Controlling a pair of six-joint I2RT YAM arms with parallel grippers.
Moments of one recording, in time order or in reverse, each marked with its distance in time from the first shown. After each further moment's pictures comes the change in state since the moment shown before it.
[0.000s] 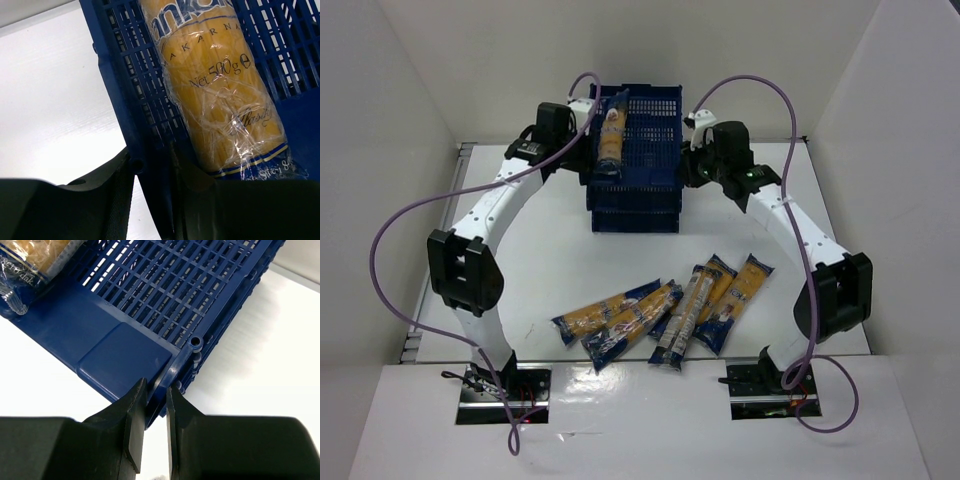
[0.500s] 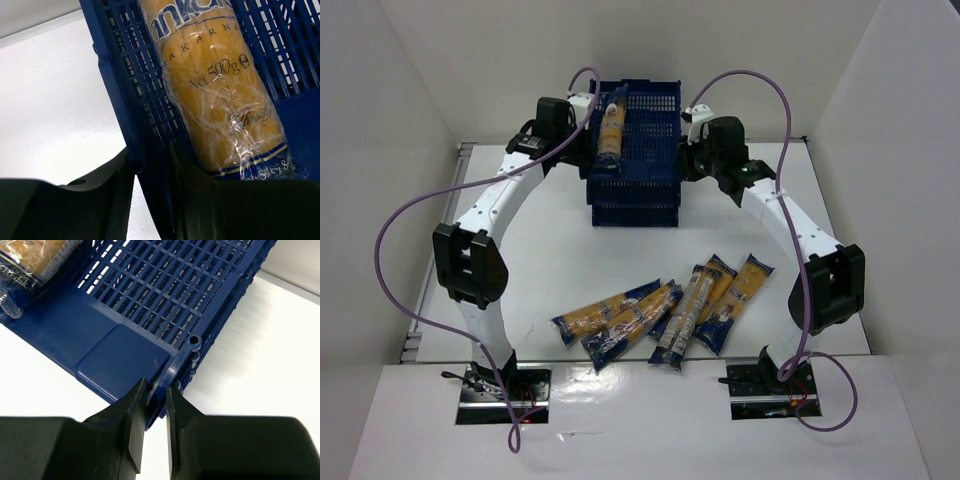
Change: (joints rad) left arm 0.017 0.060 0.071 -0.002 0.016 0.014; right arm 0.004 0.056 0.051 0.023 0.043 -0.001
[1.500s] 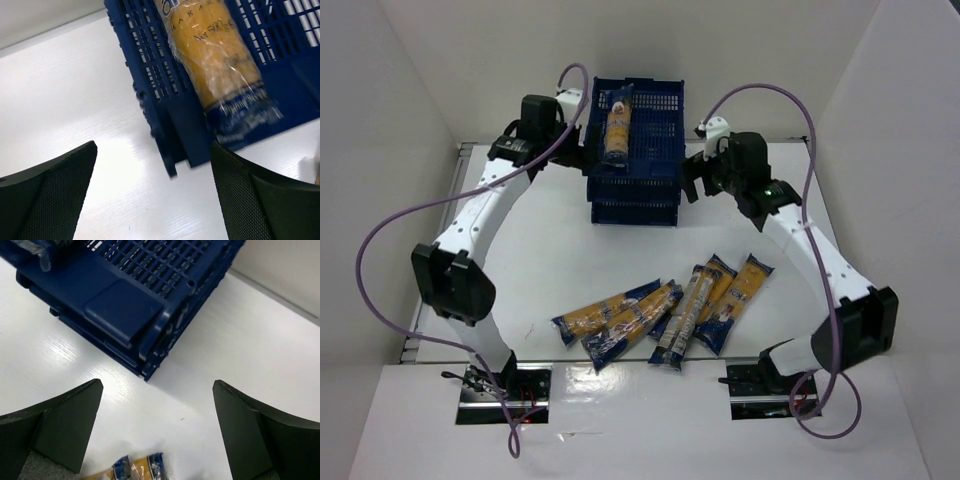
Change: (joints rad) left arm 0.006 -0.113 -0.023 -0.058 -0.003 0.024; right arm -0.004 -0.214 -0.142 -0.041 0.064 -0.122
